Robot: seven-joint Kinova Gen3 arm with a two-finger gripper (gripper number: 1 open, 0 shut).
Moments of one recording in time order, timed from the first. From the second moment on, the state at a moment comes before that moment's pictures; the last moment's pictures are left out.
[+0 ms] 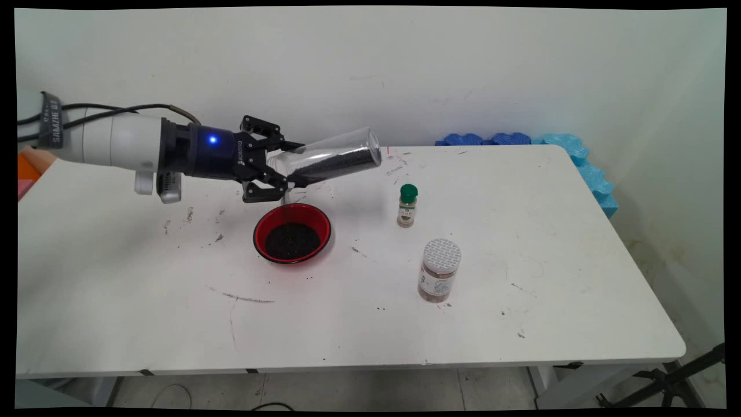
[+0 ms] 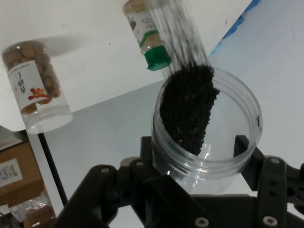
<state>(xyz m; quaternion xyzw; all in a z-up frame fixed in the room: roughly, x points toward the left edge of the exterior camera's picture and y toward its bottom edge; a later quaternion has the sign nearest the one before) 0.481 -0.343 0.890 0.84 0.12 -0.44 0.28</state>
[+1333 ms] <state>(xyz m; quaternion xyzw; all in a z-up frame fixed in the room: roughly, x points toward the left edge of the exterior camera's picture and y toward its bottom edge) 0.473 -0.345 0.897 0.82 0.16 -0.48 0.28</state>
